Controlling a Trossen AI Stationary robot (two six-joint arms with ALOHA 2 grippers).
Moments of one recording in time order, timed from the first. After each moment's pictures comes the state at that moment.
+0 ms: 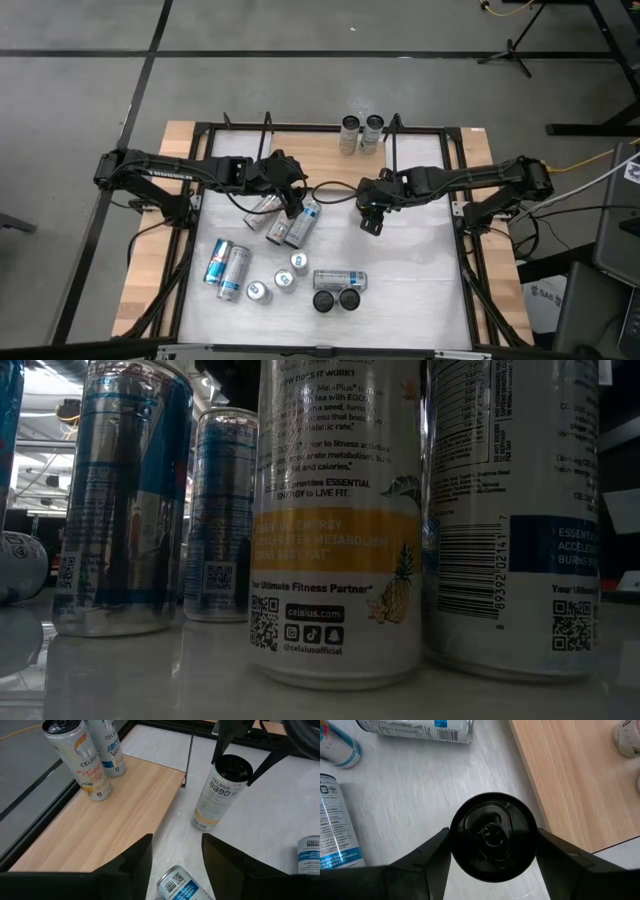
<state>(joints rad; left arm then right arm) 0.01 1.37 1.13 -0.41 -0.32 -0.23 0.07 1.50 1.28 -0.93 0.19 0.39</state>
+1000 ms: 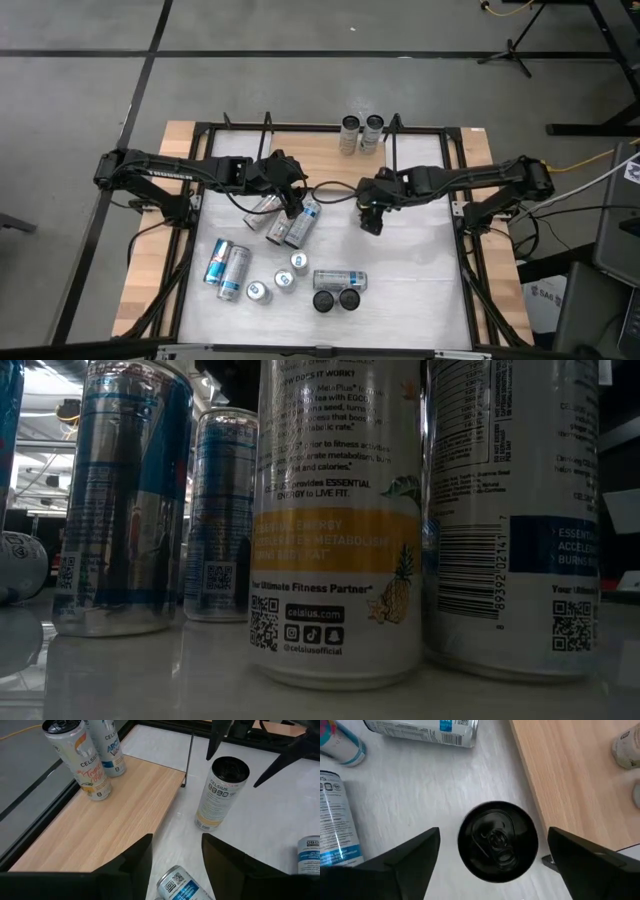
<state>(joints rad) 0.01 1.37 1.13 -0.41 -0.32 -0.23 0.07 1.49 1.28 -0.92 0.19 0.33</state>
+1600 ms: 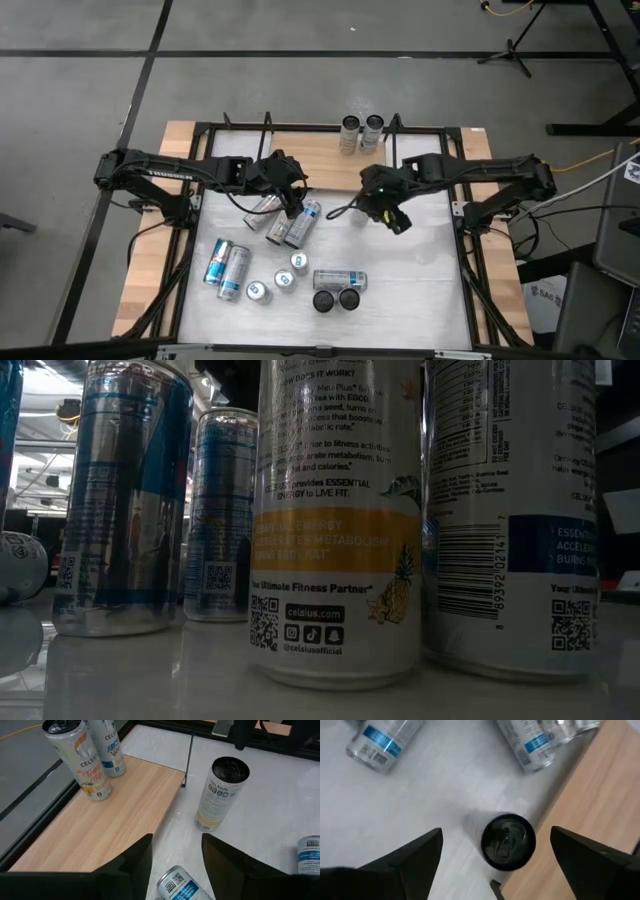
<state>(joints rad) 0.01 1.37 1.13 -0.41 -0.32 -0.23 0.02 1.48 1.43 -1.07 -0.05 -0.58</state>
